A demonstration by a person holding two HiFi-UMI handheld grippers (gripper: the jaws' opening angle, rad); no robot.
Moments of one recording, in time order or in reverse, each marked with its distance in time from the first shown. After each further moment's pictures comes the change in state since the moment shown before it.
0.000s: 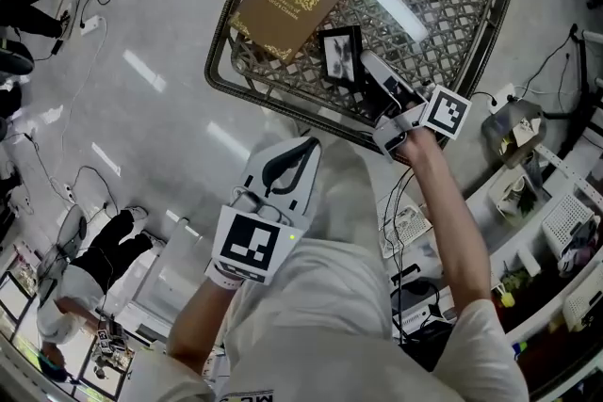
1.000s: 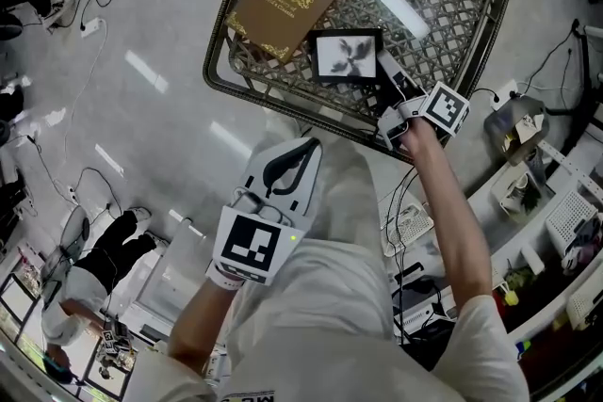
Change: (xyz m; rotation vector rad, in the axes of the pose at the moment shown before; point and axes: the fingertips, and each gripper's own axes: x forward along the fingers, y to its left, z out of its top) left arm 0.005 -0.004 -0.004 -0.013 0.016 -0.003; right arm -0.040 -0.087 0.018 -0.009 -0.121 -0.255
